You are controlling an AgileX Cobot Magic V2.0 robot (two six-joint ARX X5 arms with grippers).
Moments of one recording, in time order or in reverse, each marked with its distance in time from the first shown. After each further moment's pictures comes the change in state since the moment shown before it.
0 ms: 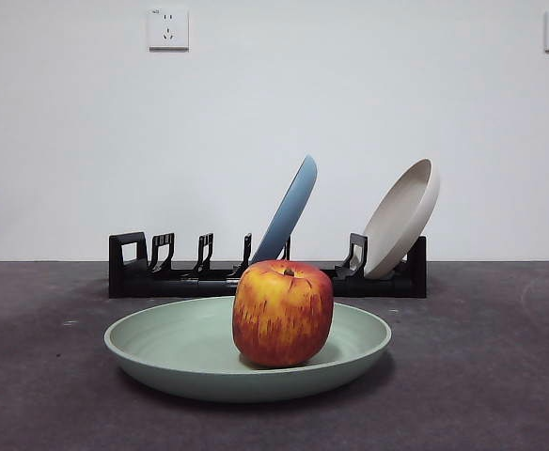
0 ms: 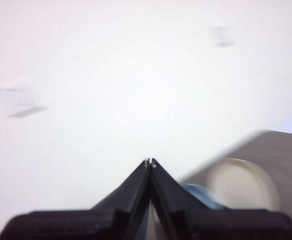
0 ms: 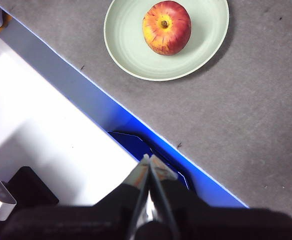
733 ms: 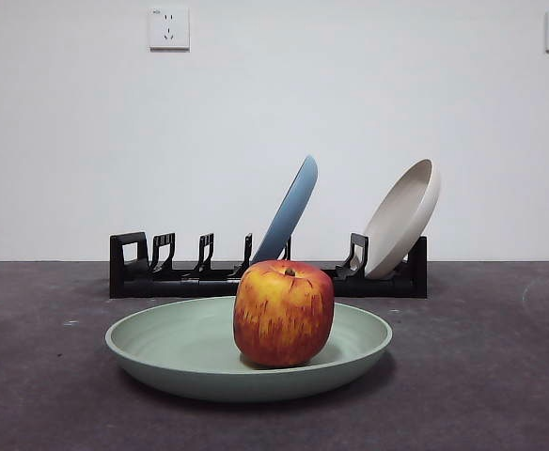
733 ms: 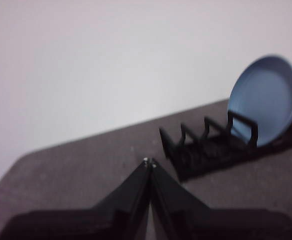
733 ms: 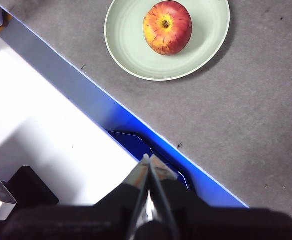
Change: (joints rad) left arm 0.323 -0.572 -0.983 0.291 0.000 -0.073; right arm 0.000 0.000 0.000 0.000 0.000 0.000
